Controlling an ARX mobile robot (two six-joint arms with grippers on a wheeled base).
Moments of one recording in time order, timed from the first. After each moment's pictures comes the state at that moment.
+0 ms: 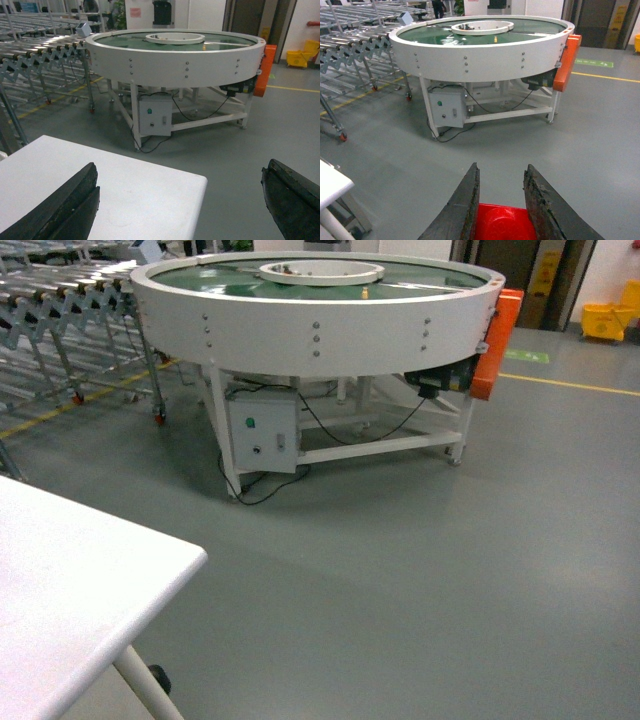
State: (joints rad) left arm 0.00 0.01 0.01 0.00 0.00 0.00; right arm 0.04 0.59 0.30 0.24 -0.11 0.06
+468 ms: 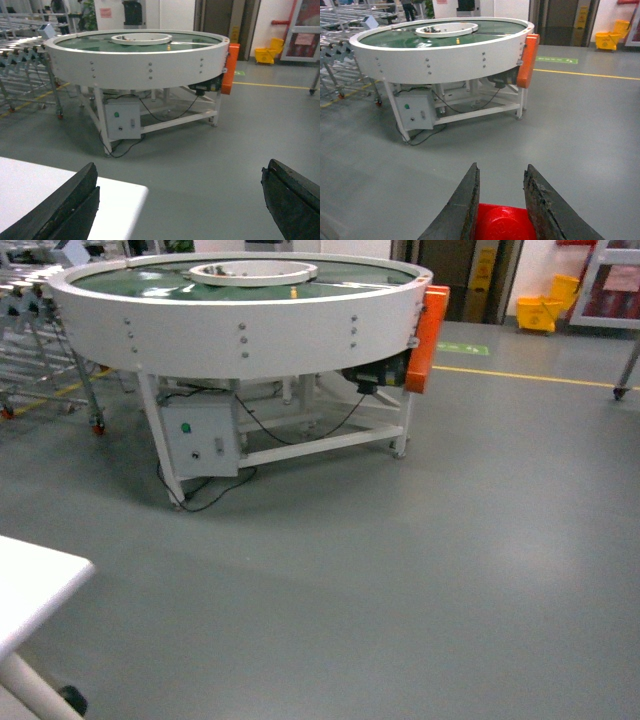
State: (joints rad) left arm 0.00 0.01 0.01 0.00 0.00 0.00; right arm 0.05 0.59 0.30 0.24 -0.11 0.06
